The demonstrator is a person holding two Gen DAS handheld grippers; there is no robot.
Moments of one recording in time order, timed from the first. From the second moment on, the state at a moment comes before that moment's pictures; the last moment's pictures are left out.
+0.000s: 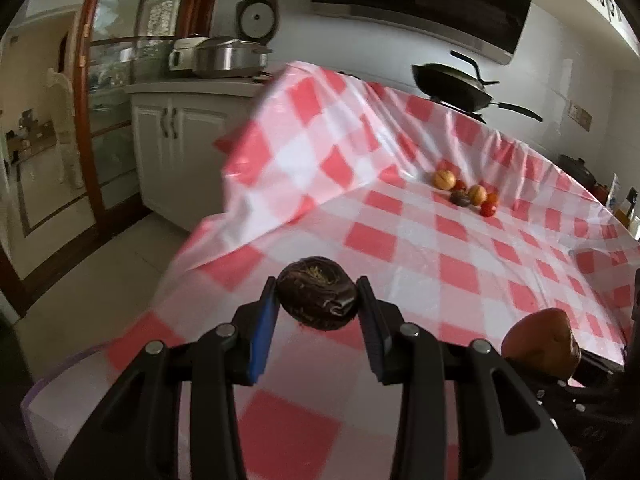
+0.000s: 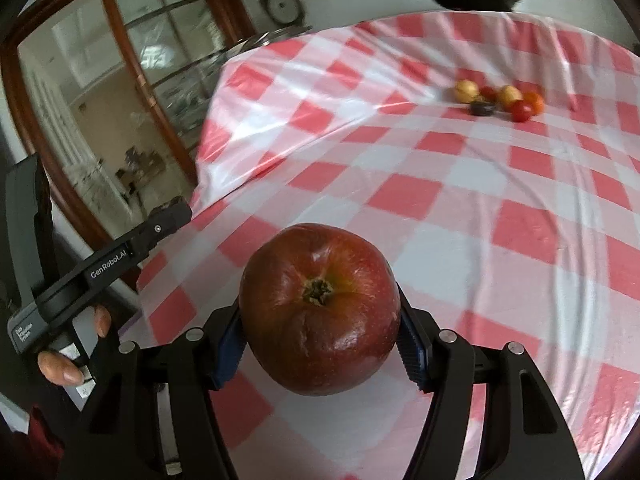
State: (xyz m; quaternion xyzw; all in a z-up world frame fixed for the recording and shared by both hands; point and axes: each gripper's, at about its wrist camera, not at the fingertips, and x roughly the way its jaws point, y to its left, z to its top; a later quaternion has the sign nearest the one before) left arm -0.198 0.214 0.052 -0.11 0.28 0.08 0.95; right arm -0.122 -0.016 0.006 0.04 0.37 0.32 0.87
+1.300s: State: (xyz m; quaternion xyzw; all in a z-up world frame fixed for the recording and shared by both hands) left arm -0.290 0.433 -0.125 -0.20 0.47 0.27 0.82; right arm -0.272 0.251 -0.123 -0.32 0.42 0.52 0.66
